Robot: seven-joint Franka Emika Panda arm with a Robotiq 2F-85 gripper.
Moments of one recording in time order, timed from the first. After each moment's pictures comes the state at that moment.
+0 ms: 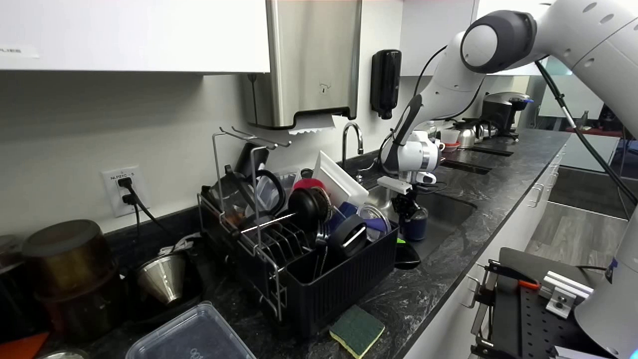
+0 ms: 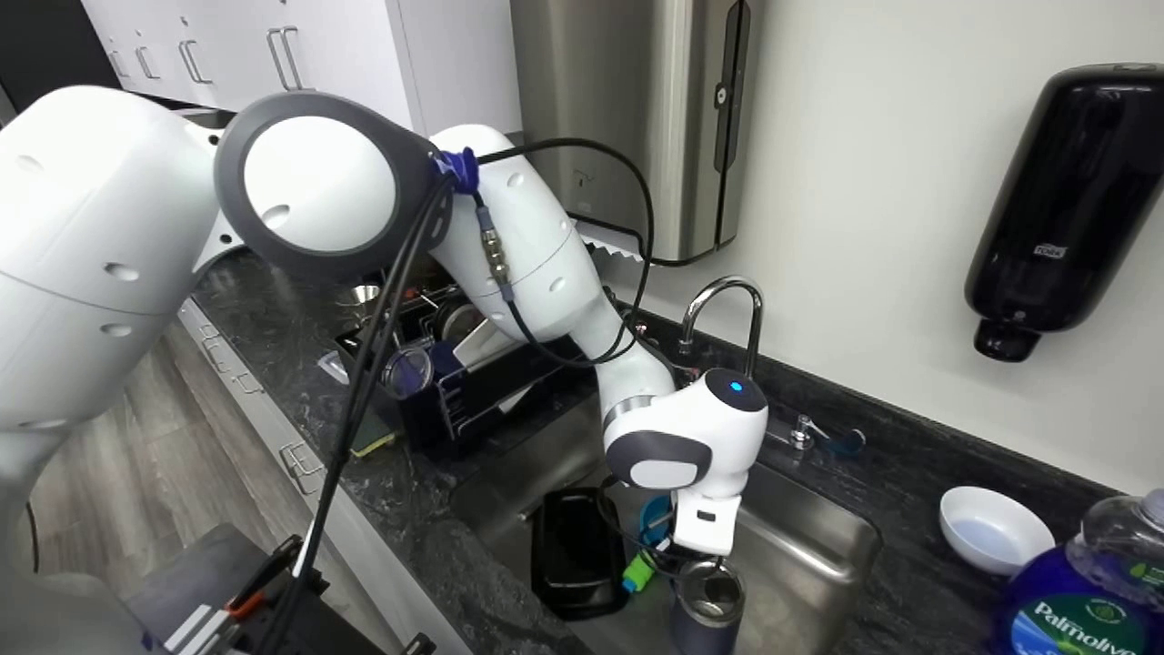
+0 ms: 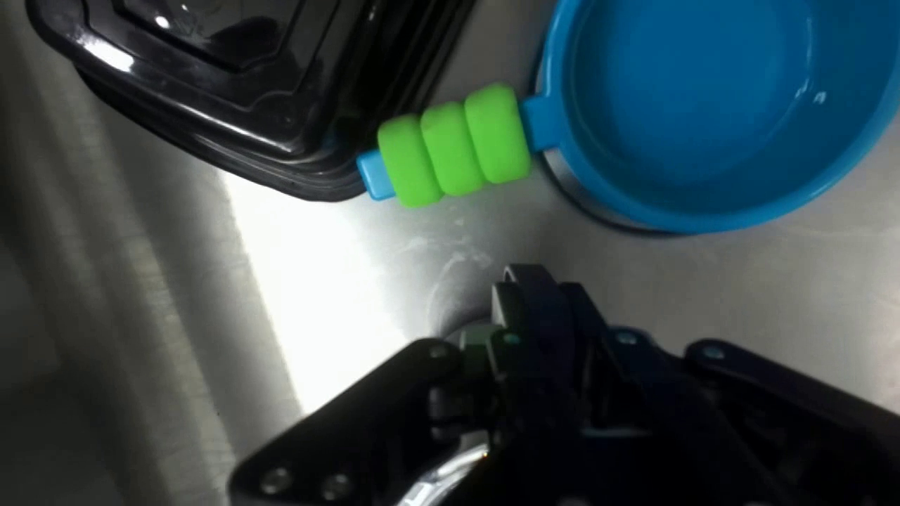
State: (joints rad) arm -0.35 0.83 -0.24 -1.88 0.50 2.58 1.05
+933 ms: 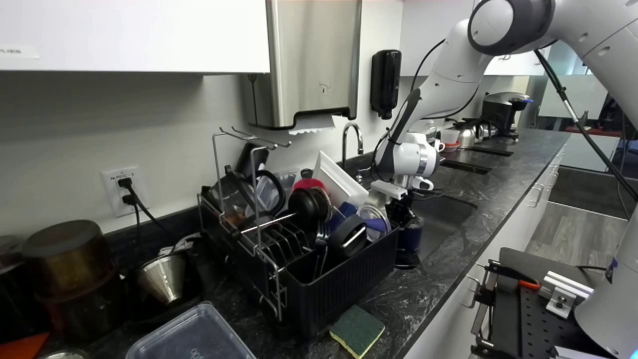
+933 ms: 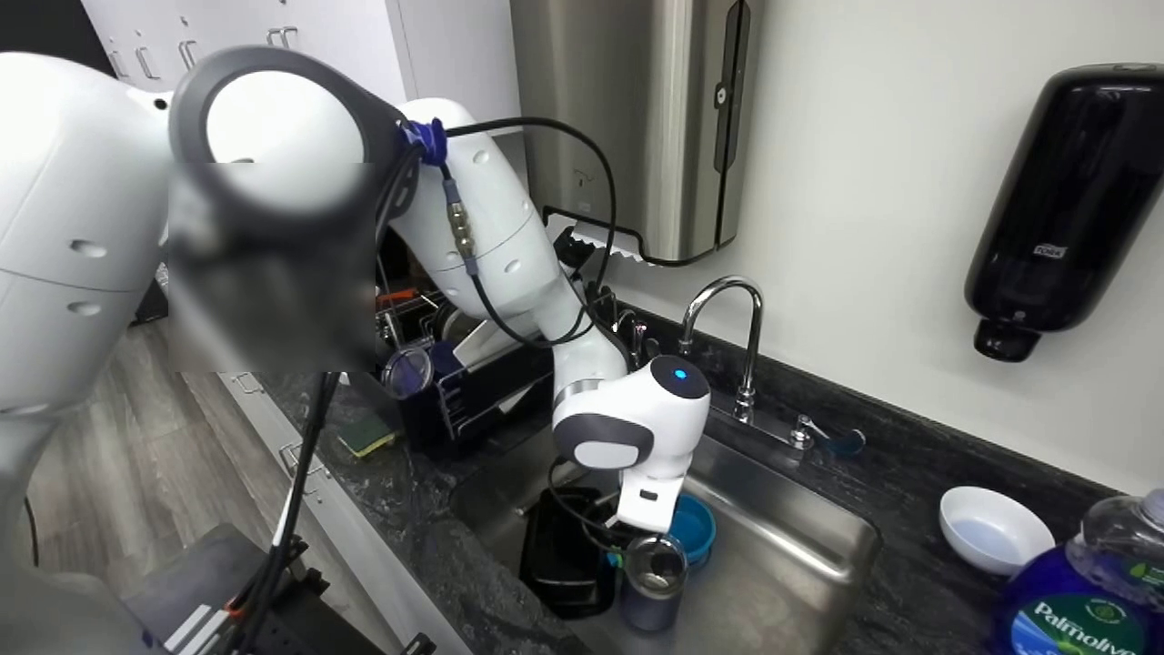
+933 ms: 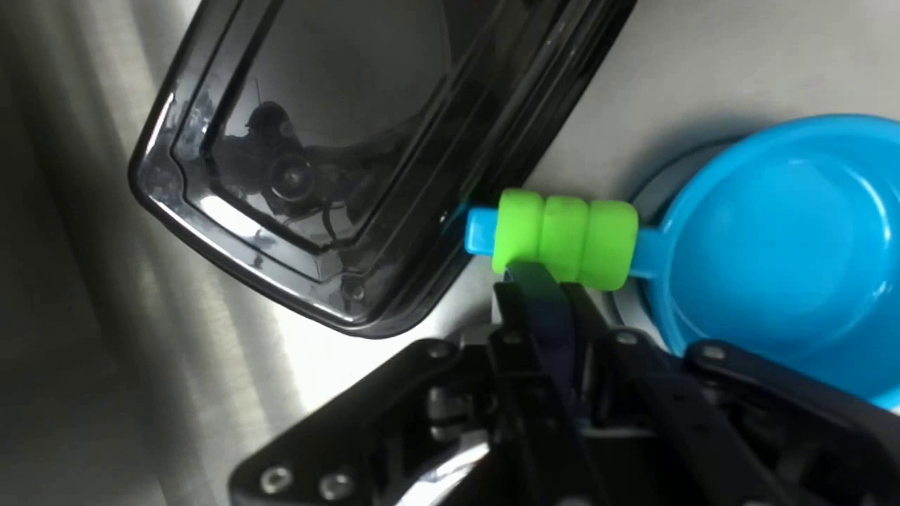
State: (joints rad) arm -0.30 0.74 -0.18 -2.05 0.59 2.64 1.05
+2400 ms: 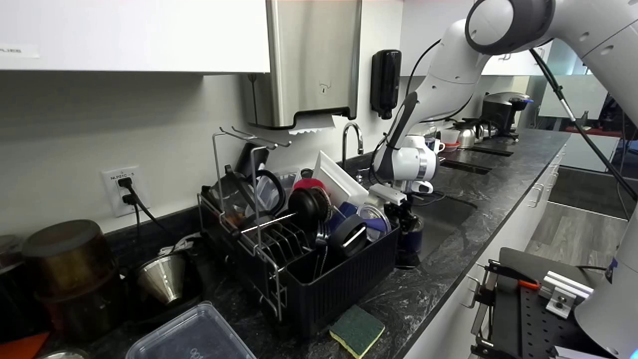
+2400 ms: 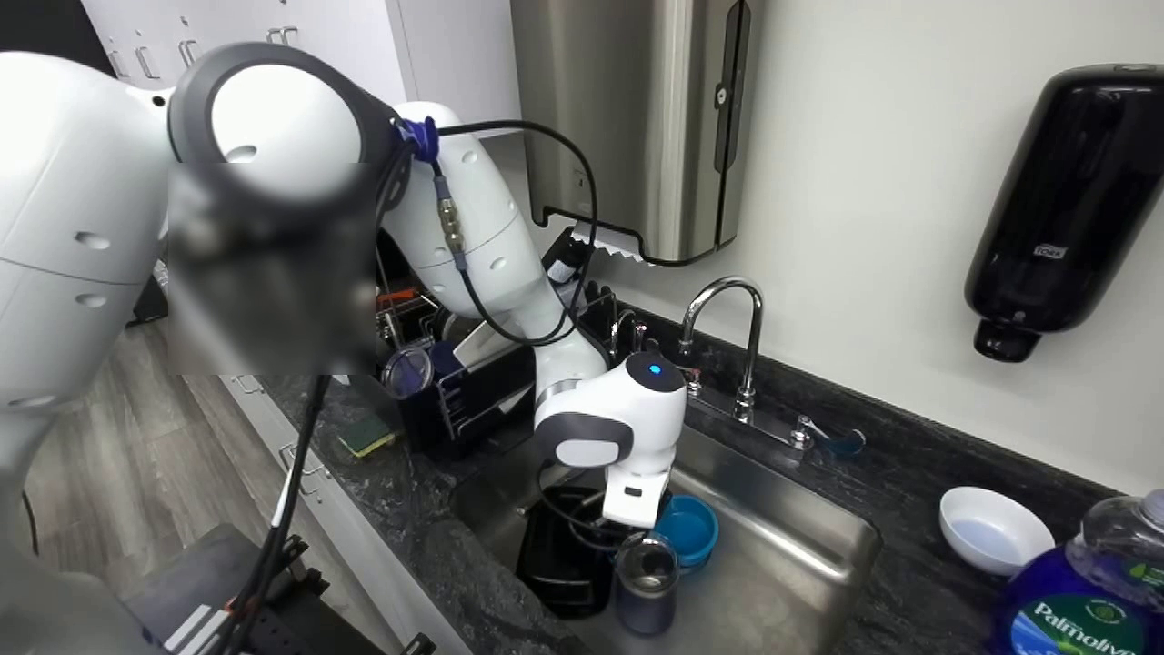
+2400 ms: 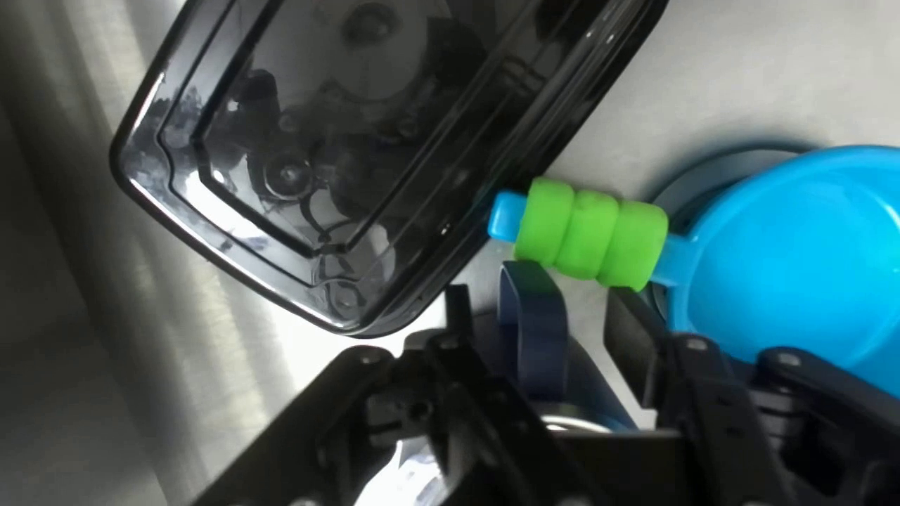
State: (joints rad) arm -0.23 0.73 -0.21 -2.09 0.60 2.72 1.06
